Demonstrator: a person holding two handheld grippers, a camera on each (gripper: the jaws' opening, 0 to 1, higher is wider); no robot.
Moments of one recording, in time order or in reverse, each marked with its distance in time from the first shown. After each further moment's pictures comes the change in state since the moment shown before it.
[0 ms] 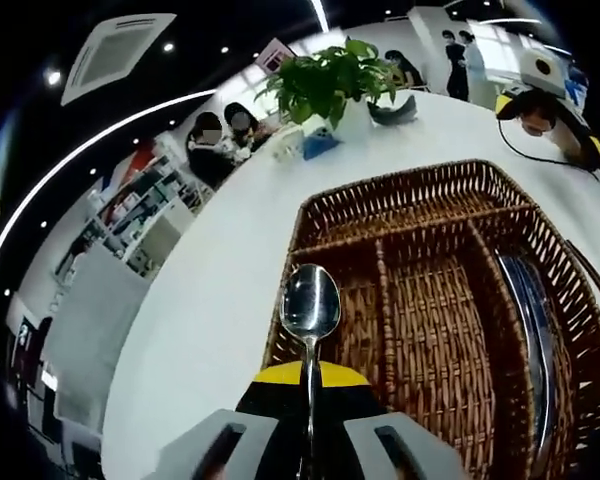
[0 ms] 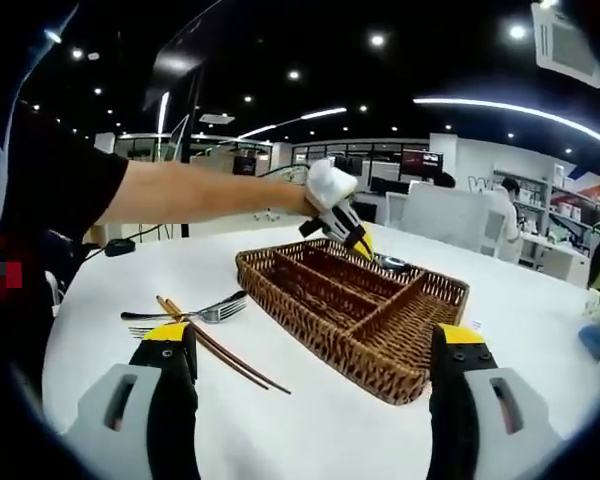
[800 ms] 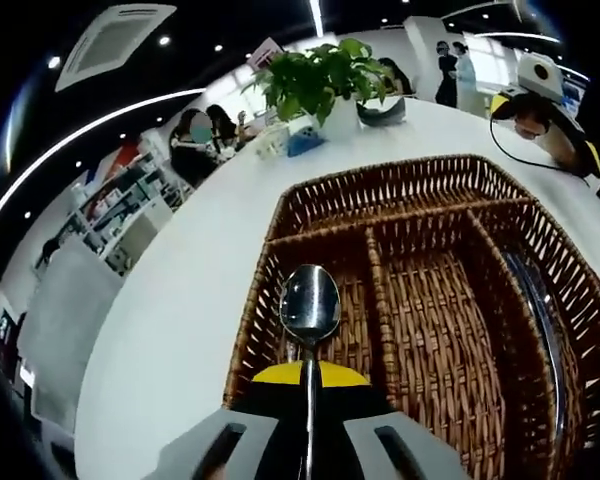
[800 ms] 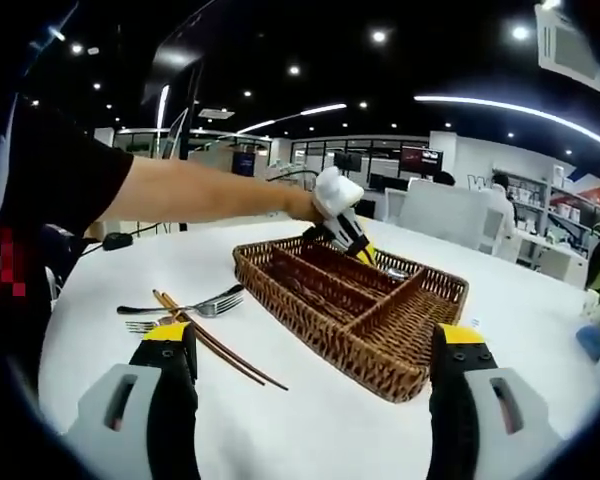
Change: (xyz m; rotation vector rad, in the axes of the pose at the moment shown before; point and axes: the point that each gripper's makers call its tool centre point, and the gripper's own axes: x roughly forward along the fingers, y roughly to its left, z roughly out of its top) left arm 0.025 -0.013 -0.003 -0.058 -0.048 -0.100; right arm 0.003 -0.002 -0.005 -0.013 0.021 -0.008
